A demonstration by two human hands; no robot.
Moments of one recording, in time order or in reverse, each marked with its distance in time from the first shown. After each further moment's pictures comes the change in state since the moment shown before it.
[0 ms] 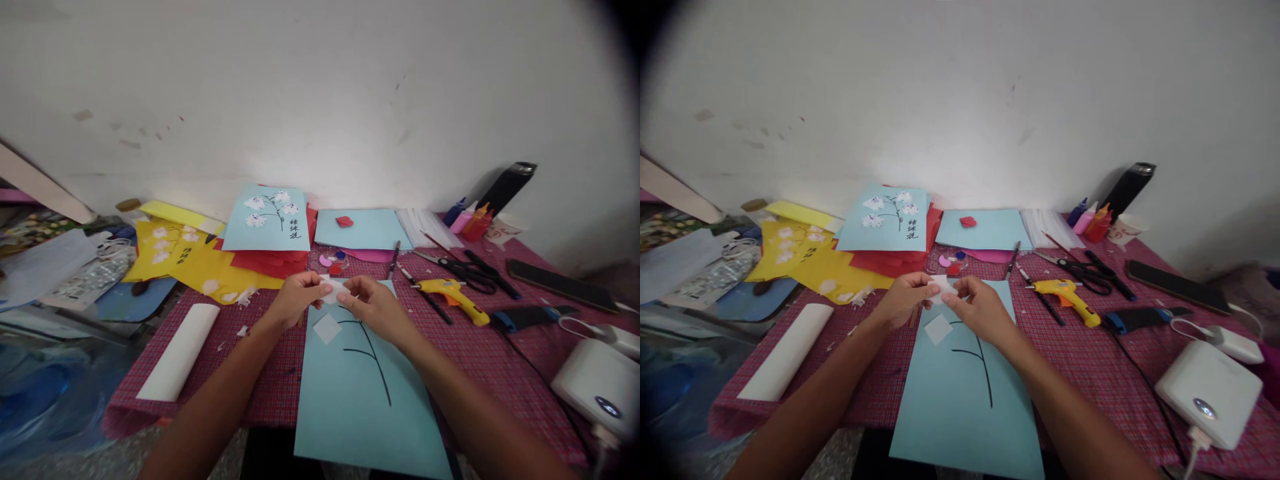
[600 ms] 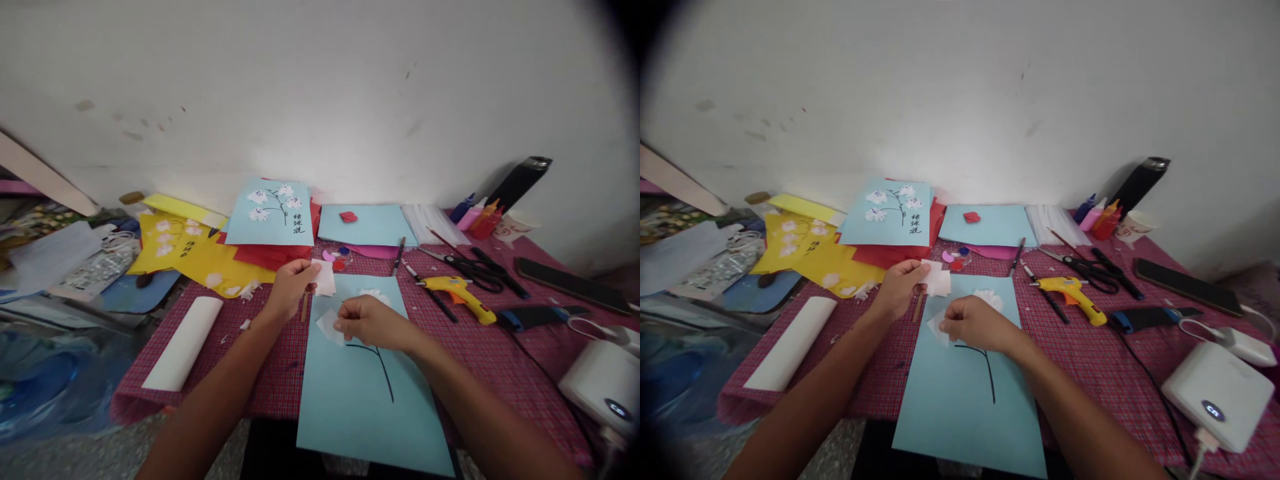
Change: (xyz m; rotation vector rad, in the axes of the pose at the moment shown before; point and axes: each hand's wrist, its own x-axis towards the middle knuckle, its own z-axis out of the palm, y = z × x) left_hand 0.004 0.002 -0.007 -0.050 0.229 0.072; right_hand -0.010 -0.002 0.007 0.102 -0.515 0.116
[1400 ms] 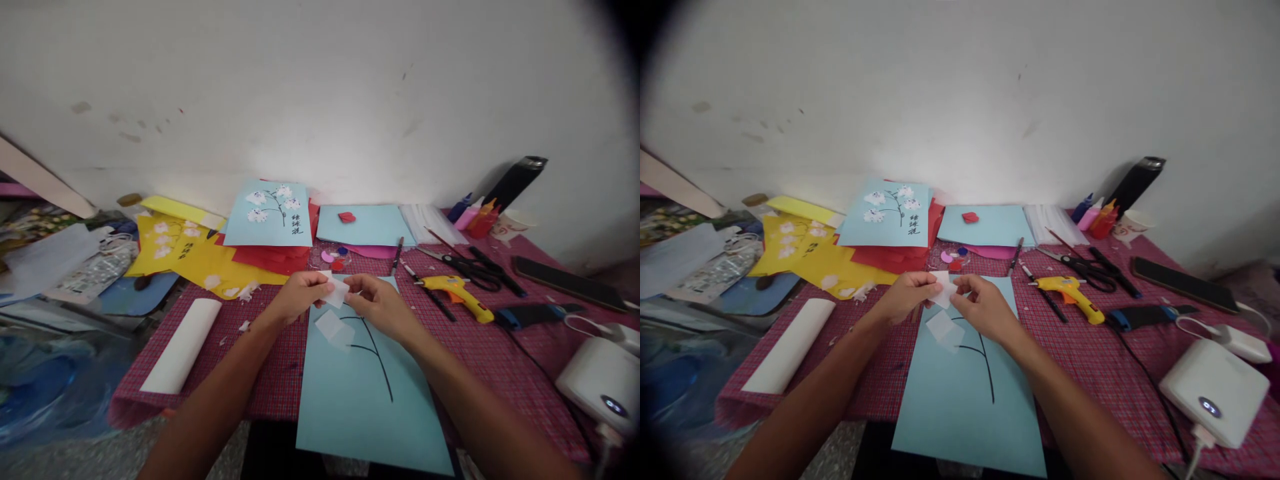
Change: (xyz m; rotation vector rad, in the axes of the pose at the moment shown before) left_hand -0.010 0.005 0.004 0.211 -0.342 -0.081; right_hand 0.004 0.000 -0.009 -0.006 0.447 -0.120
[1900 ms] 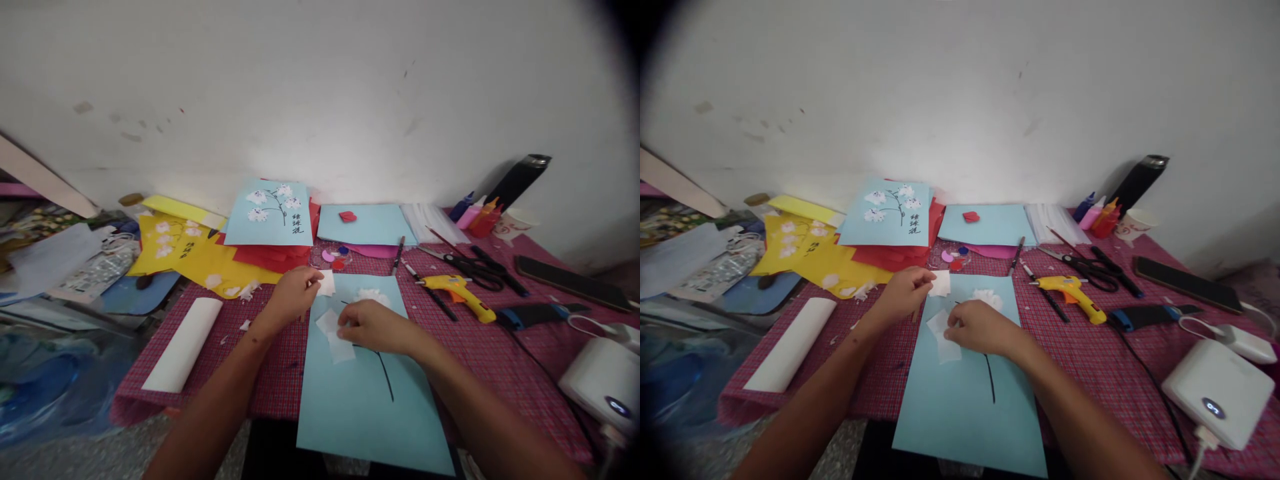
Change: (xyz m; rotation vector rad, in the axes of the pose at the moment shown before) left_hand -0.001 -0.001 -0.018 0.698 0.189 0.270; right_hand -0.008 0.007 0.002 -0.291 -0.417 -0.059
